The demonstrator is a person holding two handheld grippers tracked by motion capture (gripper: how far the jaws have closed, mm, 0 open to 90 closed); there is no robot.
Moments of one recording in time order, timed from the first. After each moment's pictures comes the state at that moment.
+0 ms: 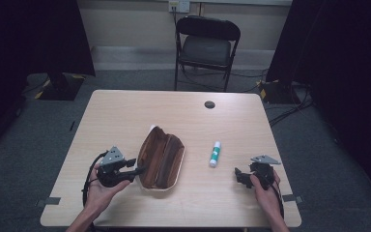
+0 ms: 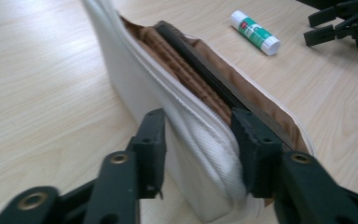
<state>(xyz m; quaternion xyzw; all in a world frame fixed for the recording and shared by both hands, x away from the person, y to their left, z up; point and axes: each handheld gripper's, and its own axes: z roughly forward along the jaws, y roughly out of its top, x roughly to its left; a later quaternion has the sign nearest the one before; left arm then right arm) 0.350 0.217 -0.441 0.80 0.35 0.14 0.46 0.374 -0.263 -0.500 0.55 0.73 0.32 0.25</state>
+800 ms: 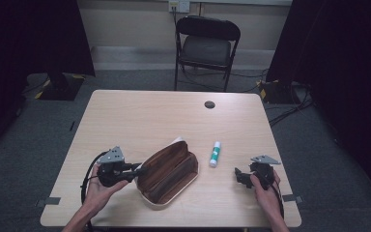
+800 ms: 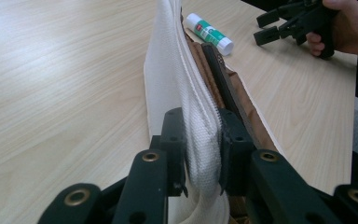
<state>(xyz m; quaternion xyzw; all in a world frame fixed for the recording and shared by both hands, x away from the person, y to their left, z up) 0.351 0.216 -0.437 0.81 0.30 0.07 0.49 0.374 -0.263 -0.500 0.55 0.73 0.32 0.25</state>
